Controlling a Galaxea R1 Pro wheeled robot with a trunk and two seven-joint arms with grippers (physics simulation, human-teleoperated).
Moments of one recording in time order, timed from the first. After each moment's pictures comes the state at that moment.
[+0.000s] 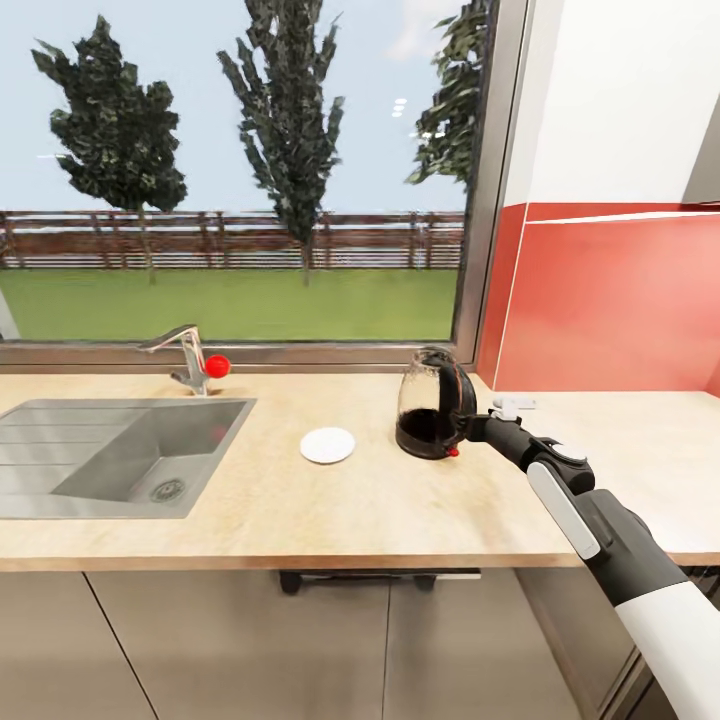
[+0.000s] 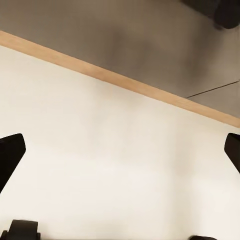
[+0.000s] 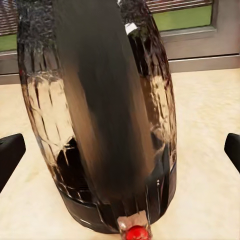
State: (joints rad) left arm -0.26 0.08 0.08 -0.03 0.35 -0.25 -0.40; right arm -0.72 -0.29 0.30 -1.27 -0.59 0.42 -0.03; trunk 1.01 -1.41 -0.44
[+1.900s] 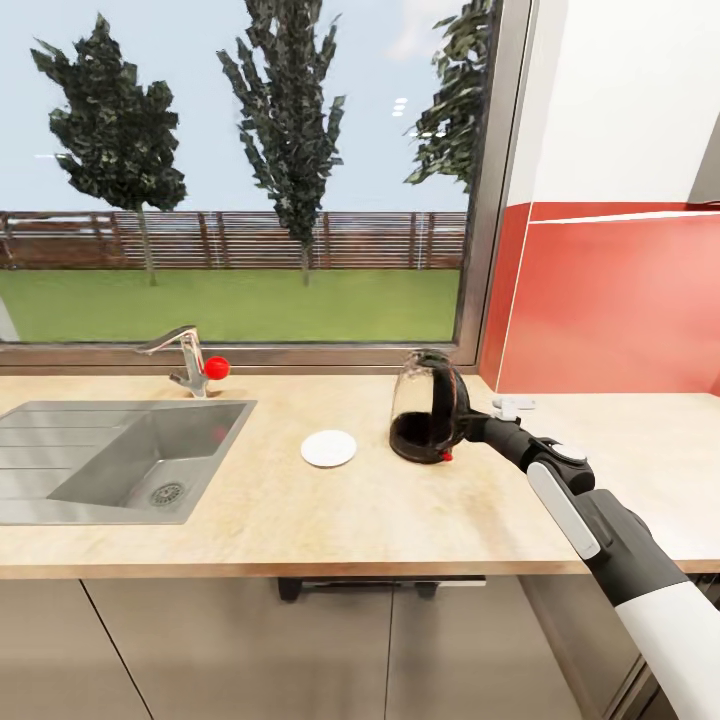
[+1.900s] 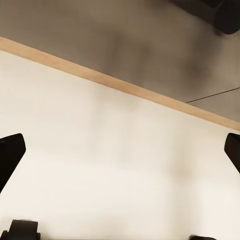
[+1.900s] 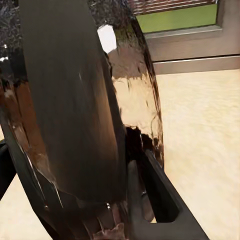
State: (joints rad) left arm -0.26 0.08 0.08 -0.03 0.35 -0.25 -0.40; right arm -0.72 -0.29 0.30 -1.27 -0.59 0.42 -0.02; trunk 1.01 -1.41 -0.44
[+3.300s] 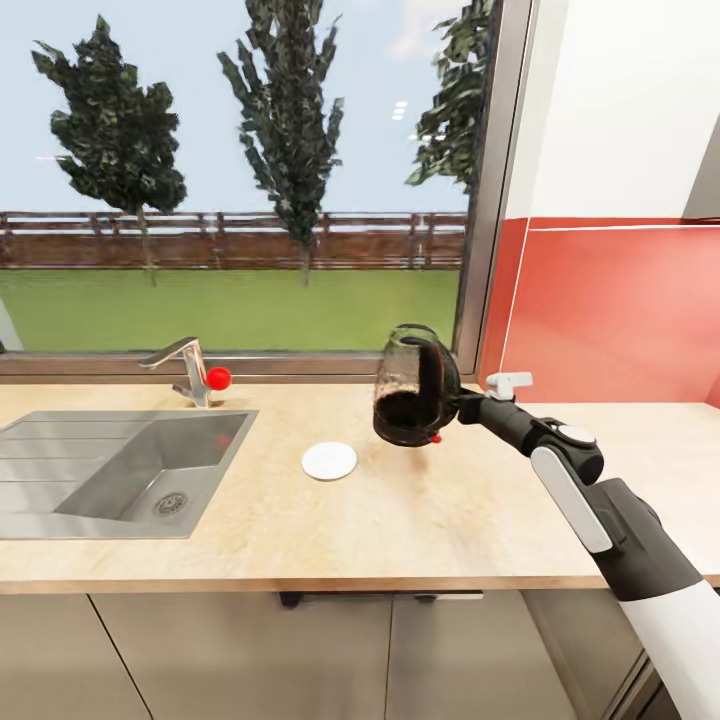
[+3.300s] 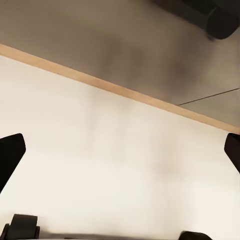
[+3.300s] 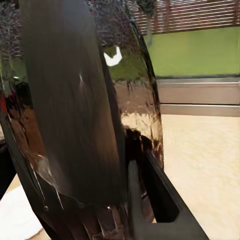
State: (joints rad) left arm -0.26 0.08 0.09 -0.03 0.35 -0.25 -0.40; right arm -0.73 -0.29 0.30 -1.45 -0.60 0.52 -0.01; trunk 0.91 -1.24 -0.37
